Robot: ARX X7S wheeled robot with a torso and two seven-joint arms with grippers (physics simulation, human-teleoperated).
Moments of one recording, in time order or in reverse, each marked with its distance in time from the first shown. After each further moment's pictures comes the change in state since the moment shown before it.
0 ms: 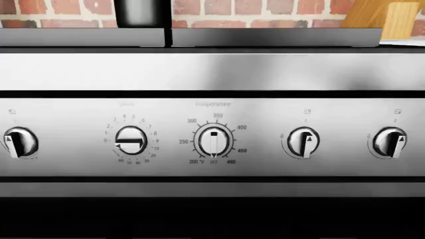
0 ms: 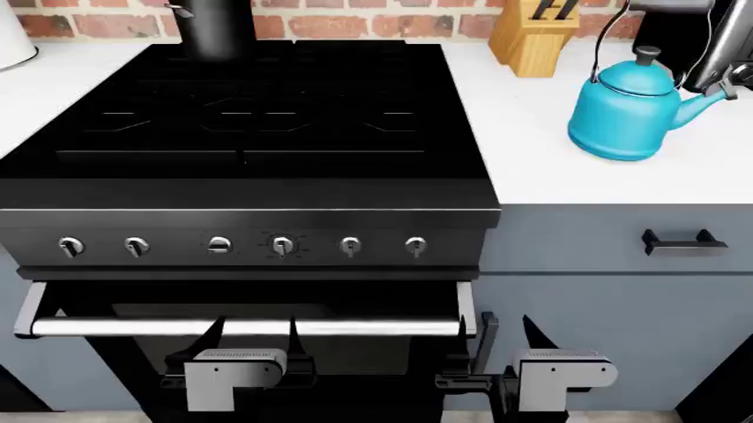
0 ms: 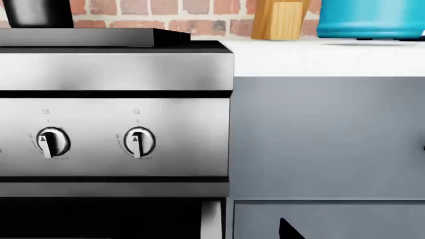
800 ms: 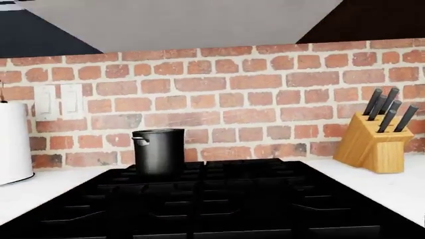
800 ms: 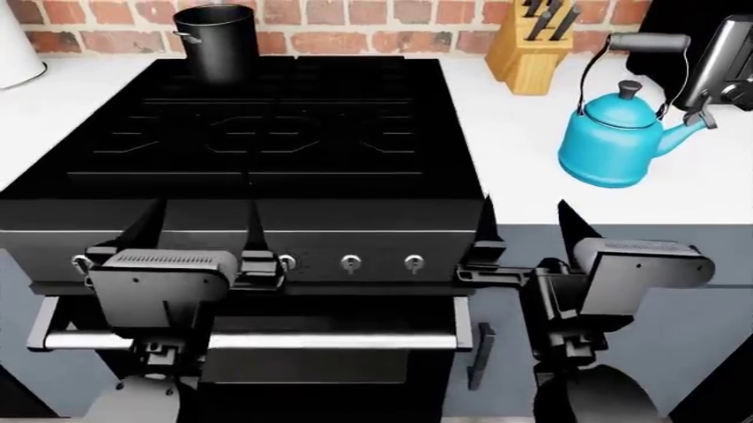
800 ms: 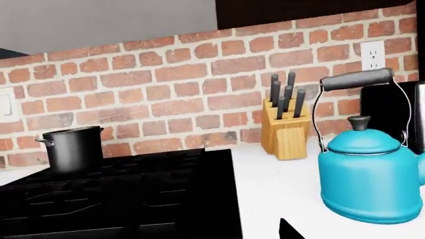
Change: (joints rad) left arm -0.203 -0.163 0.036 0.454 -0.115 -0.319 -0.088; right arm 0.236 0.090 -0.010 -0.495 0.239 0.454 0.099
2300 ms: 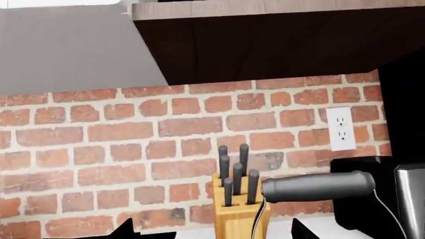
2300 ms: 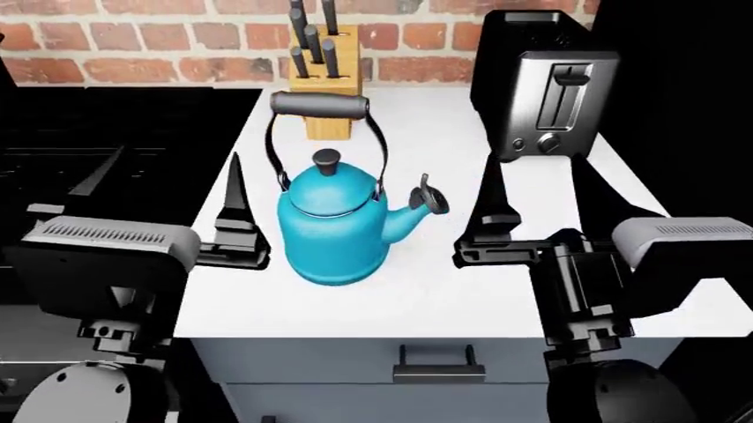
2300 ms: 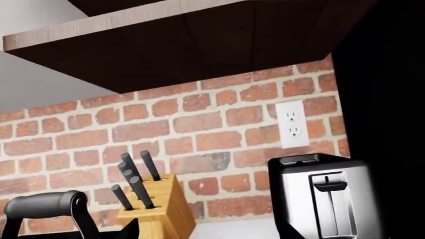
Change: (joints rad) left arm -0.082 -0.097 -0.015 0.230 -0.110 -0.160 -0.017; right arm 0.054 0.067 -0.041 -0.153 0.126 -0.008 0.058
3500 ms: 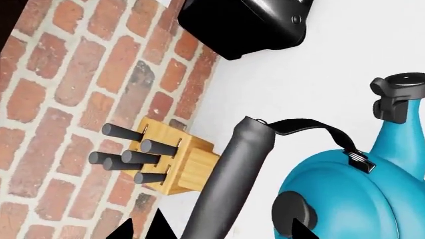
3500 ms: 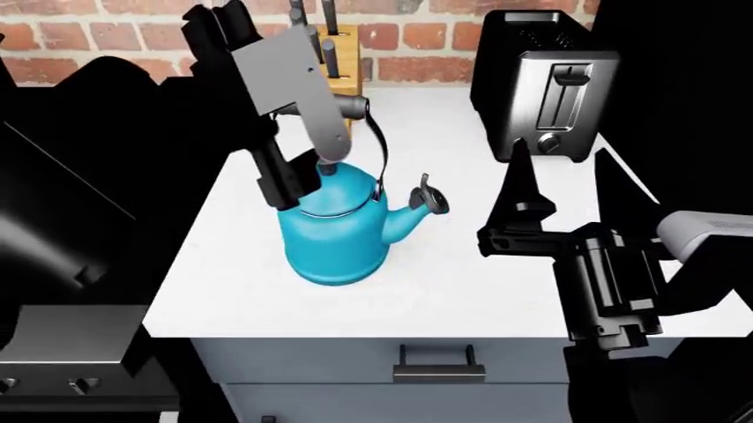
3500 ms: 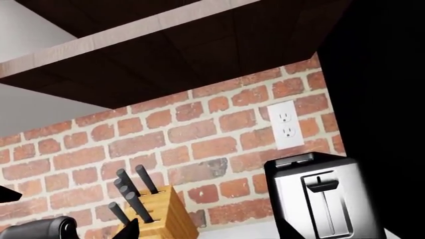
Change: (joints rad) left arm -1.250 -0.314 0.982 -0.442 -0.046 -0.627 0.615; right arm 0.011 0.062 0.044 -0.008 0.166 -0.019 0.075
